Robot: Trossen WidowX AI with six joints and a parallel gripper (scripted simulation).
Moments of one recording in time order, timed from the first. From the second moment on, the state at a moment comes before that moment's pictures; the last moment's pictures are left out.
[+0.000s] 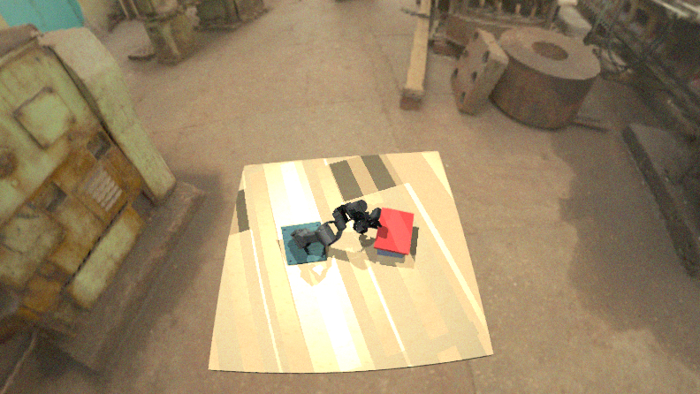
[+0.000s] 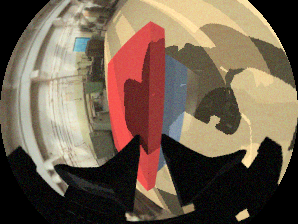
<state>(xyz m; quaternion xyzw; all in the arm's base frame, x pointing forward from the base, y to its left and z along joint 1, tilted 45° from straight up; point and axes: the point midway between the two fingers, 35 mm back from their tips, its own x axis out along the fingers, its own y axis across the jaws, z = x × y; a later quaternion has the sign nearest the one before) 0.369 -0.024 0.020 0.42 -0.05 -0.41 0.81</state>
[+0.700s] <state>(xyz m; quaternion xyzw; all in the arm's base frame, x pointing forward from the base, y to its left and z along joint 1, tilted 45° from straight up) 0.369 -0.013 0.030 0.41 -0.04 -0.41 0.81</state>
